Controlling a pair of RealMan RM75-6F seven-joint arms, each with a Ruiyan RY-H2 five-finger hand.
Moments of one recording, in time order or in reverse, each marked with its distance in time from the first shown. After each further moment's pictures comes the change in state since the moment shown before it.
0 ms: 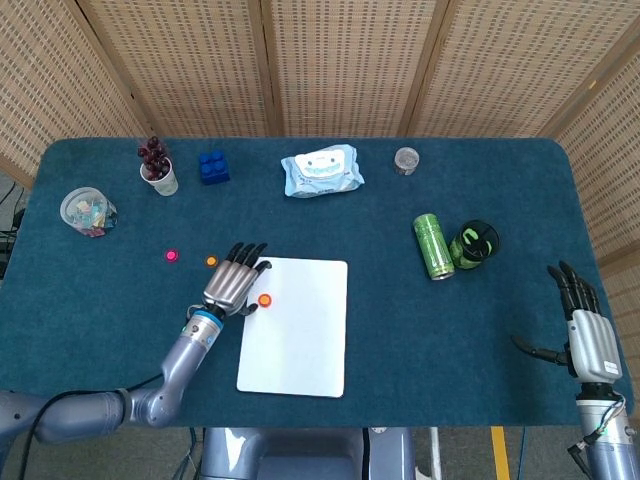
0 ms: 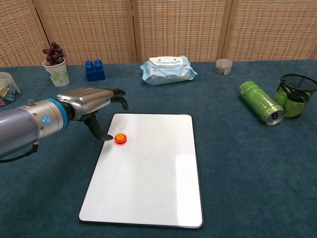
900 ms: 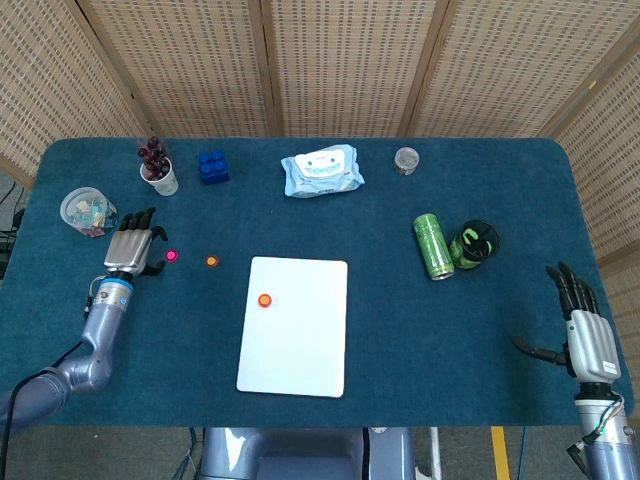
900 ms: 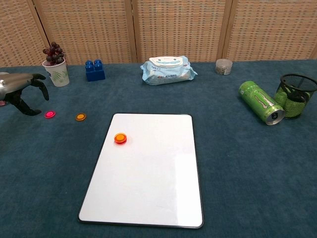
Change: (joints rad) left arm 0.111 0.071 -0.010 0.453 0.049 -0.158 -0.391; right arm 0.002 0.003 0.000 -0.011 0.012 -0.009 -0.013
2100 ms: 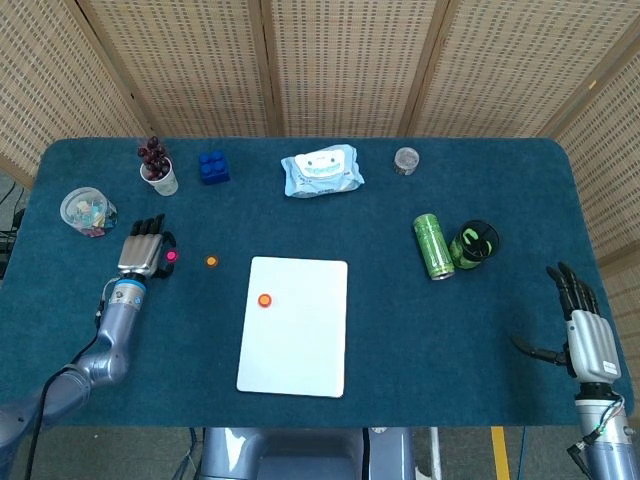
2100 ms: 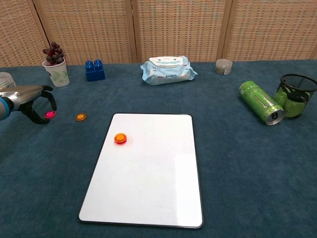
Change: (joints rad) left arm -0.016 -0.142 -0.044 0.203 0.020 -0.087 -0.011; right arm 0.001 0.003 0.000 -0.004 0.005 -0.007 0.007
